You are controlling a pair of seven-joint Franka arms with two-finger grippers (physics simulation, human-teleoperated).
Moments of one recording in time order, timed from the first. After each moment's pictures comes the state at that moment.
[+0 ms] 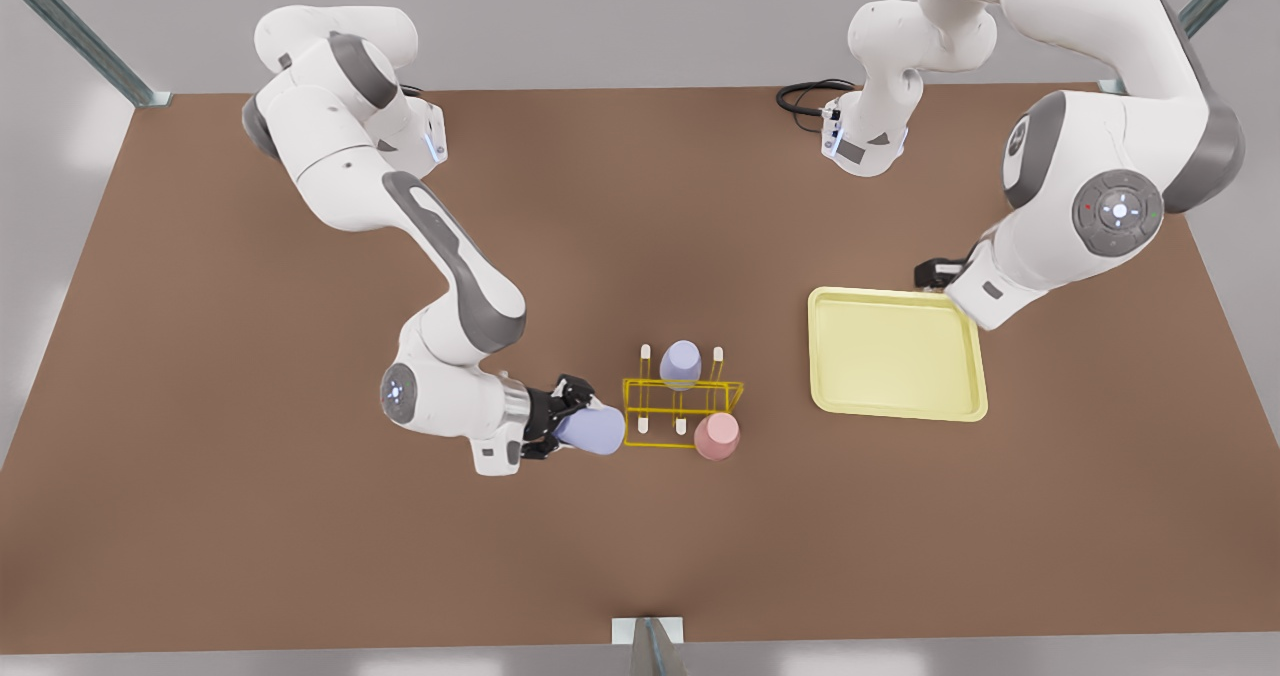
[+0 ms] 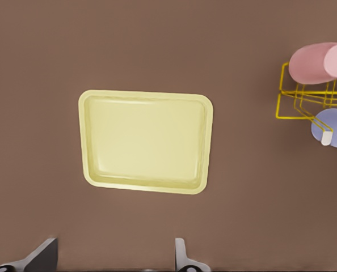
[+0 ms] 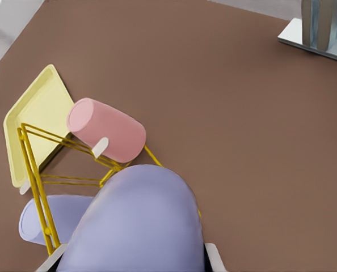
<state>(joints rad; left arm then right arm) -0.14 0.27 -0.06 -1.28 0.06 1.25 -0.14 0.18 0.83 0.40 -1.19 0.39 2.17 -0.49</state>
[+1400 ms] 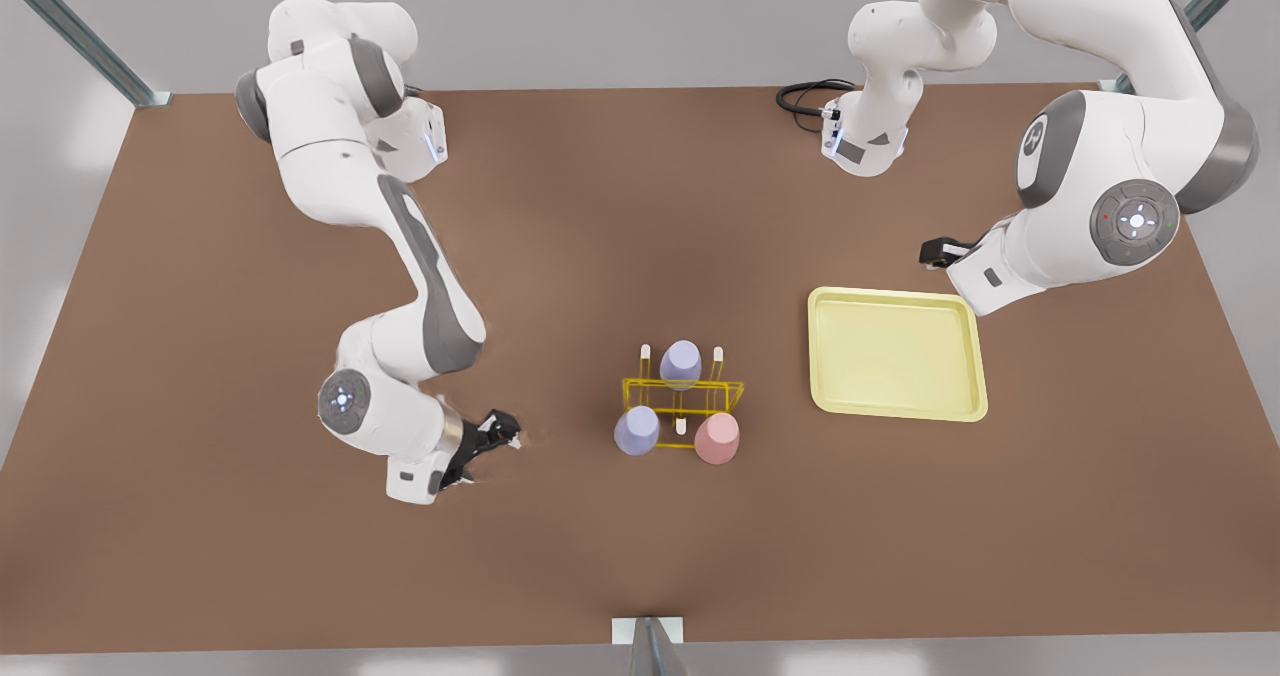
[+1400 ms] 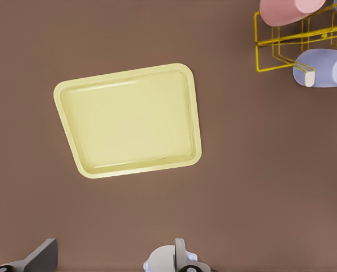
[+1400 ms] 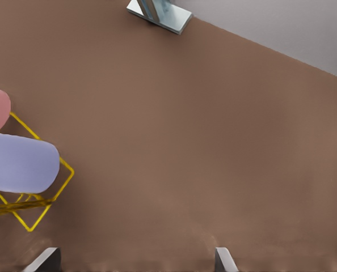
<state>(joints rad) -0.12 0.27 -0.06 -1.28 0.04 1.18 0.06 0.27 0.78 -0.05 -1.14 0.23 1.96 -0.35</state>
